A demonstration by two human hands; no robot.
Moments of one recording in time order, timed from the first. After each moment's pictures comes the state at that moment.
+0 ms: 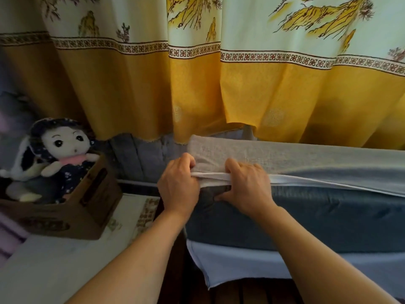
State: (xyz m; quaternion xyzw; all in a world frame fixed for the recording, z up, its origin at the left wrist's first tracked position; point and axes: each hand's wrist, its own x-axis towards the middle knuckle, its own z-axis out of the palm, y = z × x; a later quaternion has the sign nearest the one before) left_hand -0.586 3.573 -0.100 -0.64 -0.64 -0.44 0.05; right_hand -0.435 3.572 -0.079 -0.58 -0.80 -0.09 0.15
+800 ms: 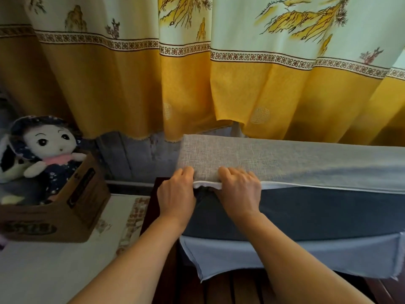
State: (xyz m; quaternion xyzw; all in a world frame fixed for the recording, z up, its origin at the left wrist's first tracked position) left_hand -0.587 3.541 -0.105 -0.71 -0.66 -0.24 0.04; right_hand -0.448 3.554 -0.117 -0.60 -0.72 -0.23 0.24
